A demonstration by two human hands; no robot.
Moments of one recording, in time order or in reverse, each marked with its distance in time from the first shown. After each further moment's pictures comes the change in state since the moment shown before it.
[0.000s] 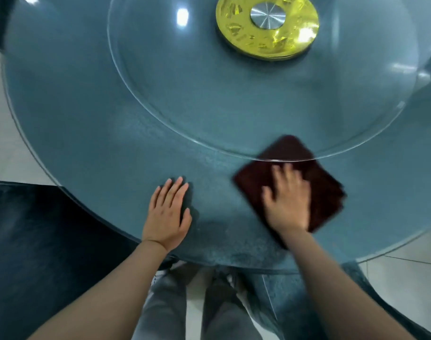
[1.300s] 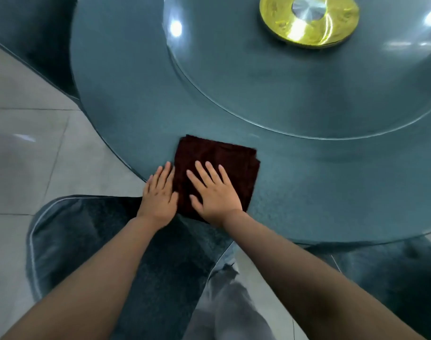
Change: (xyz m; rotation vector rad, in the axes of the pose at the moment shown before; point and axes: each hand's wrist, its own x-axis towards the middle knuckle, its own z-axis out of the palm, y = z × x) left_hand -0.004 -0.262 -0.079 0.005 -0.180 0.013; right_hand -0.065 -0.365 0.057 -0.017 -0.160 -0.524
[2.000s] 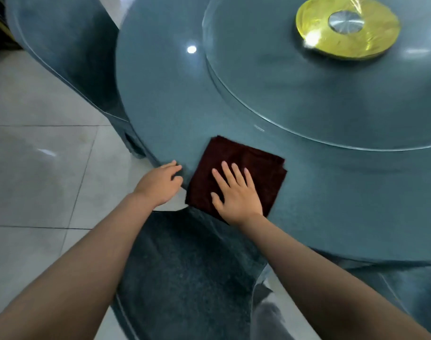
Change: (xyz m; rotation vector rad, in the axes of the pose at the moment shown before) left_hand 0.055 -0.114 -0.094 -0.073 -0.093 -0.115; right_hand 0.063 -0.071 0.003 0.052 0.034 0.157
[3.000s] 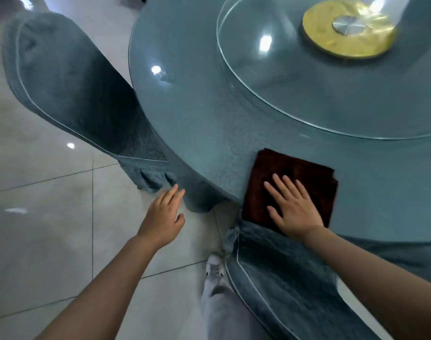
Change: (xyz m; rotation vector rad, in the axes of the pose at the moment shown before) left_hand 0.061 -0.211 -0.088 0.165 -0.045 0.390; right_hand 0.061 -0.086 0.012 -0.093 0.043 0.312
